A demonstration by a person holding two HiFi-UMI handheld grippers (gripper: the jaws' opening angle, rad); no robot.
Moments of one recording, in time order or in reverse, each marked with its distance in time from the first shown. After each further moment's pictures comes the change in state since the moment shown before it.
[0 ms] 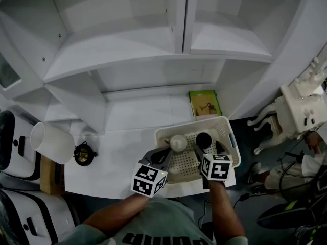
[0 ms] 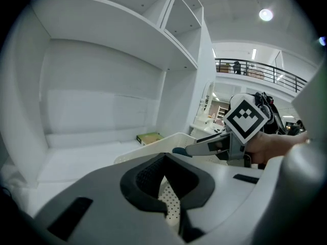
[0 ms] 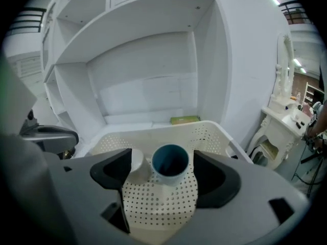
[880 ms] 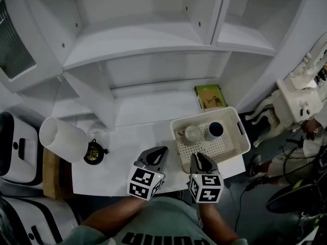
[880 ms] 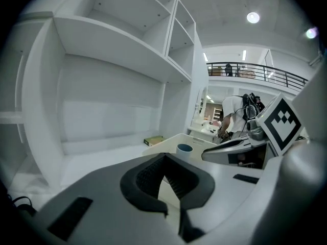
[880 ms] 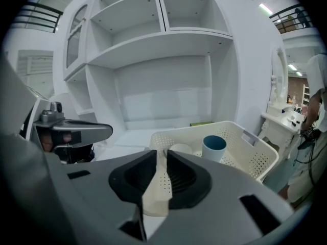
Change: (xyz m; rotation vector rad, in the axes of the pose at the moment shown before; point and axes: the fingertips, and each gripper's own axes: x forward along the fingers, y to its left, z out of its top) left arm -0.097 0.042 -0.017 0.068 -0.067 -0.028; right arm -0.074 0.149 -0.040 -0.015 -0.142 0.001
